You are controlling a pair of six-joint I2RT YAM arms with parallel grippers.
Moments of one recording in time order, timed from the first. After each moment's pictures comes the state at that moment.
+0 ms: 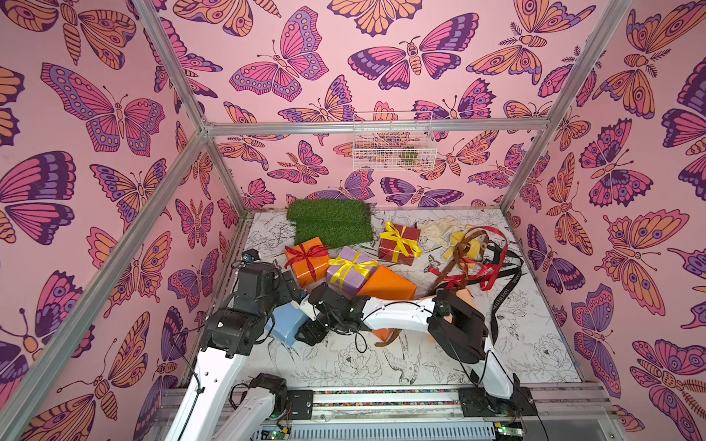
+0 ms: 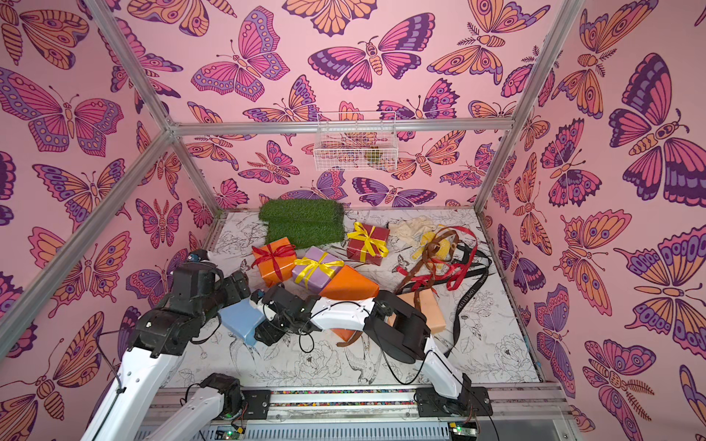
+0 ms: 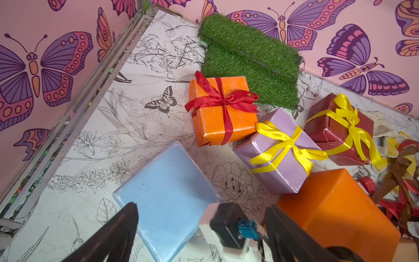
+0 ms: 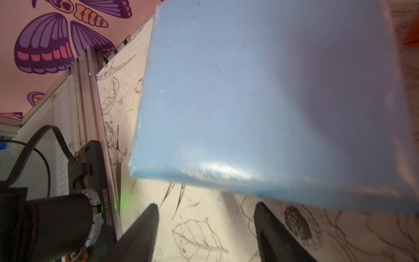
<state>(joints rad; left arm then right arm) -0.23 0.79 1.00 -0.92 -0.24 -0.49 1.18 2.13 1.52 -0.17 -0.25 0.31</state>
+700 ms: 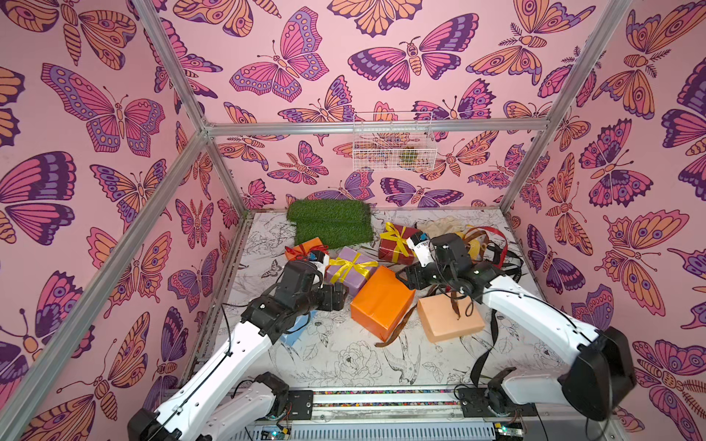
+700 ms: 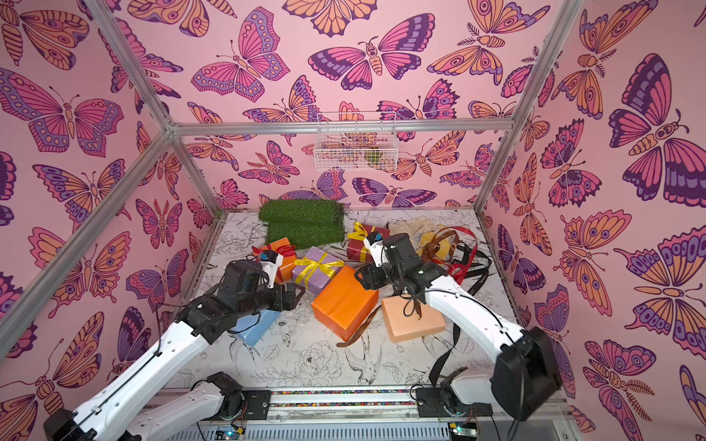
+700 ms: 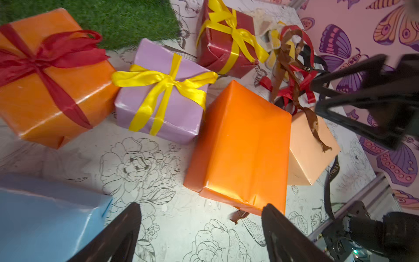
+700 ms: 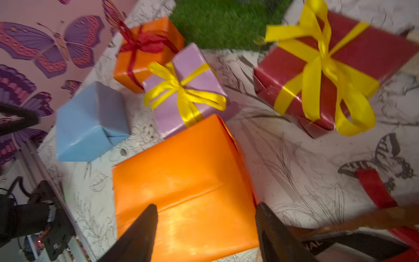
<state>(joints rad) -0.55 0.96 0.88 -0.64 0.11 -0.41 0.52 1.40 1.05 -0.46 -0.28 0.19</state>
